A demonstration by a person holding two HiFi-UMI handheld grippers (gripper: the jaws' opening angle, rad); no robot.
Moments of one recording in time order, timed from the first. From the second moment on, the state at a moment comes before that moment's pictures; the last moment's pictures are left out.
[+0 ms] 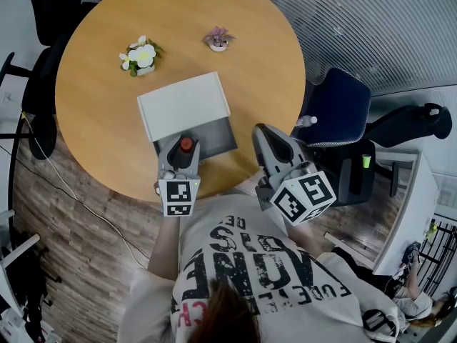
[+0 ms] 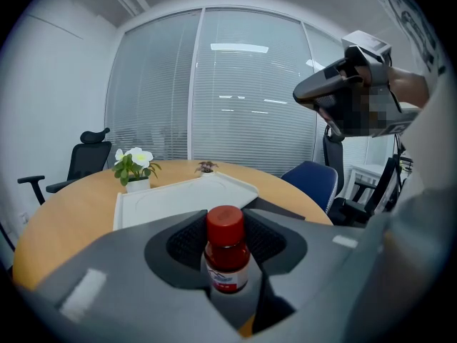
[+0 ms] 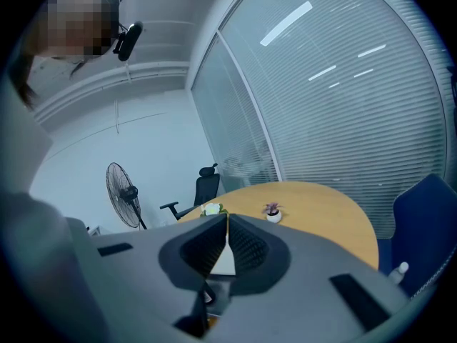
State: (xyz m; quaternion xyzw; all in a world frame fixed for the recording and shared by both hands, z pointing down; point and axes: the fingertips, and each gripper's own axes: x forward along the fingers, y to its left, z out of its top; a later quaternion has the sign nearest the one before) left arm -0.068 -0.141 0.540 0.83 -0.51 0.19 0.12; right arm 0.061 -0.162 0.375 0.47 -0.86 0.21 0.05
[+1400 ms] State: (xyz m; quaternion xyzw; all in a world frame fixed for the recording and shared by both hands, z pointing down) left arm -0.057 -0.126 0.569 0.83 -0.47 0.30 0.11; right arm 0.050 -0.152 0.377 0.45 -0.87 0.21 0.06
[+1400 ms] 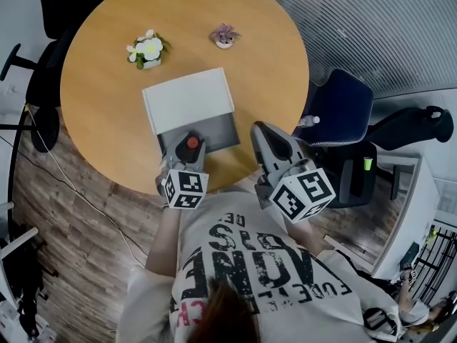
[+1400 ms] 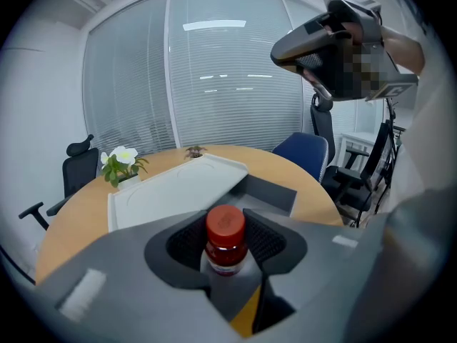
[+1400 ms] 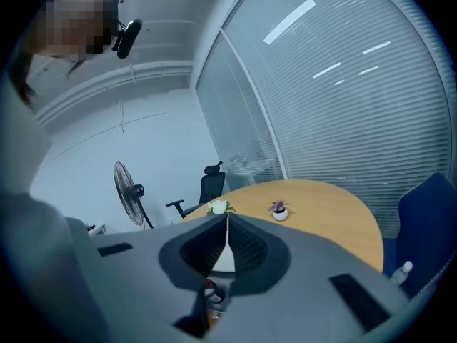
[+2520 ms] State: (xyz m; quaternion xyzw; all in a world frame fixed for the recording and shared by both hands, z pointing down) left arm -0.056 -0.127 0.569 0.83 -0.47 0.27 0.12; right arm 0.010 -0.133 0.373 0.43 -0.88 0.20 0.05
